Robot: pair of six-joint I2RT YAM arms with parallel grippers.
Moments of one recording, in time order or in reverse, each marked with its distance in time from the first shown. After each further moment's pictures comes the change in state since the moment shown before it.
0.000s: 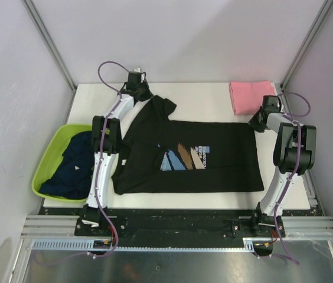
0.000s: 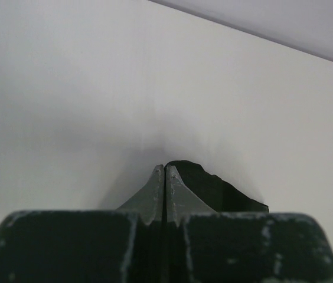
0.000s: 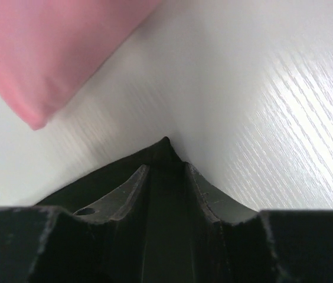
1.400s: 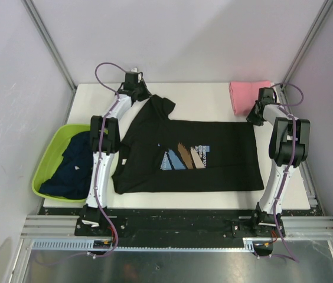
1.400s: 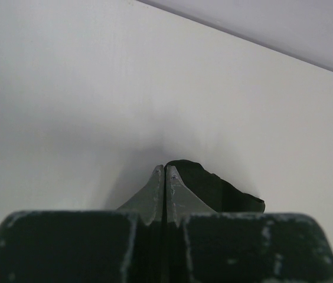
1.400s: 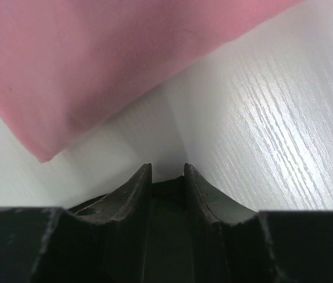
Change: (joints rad) left arm 0.024 0.000 -0.013 0.026 0.040 -0.030; right arm 0.029 0.142 0.237 -0.125 0.051 -0.132
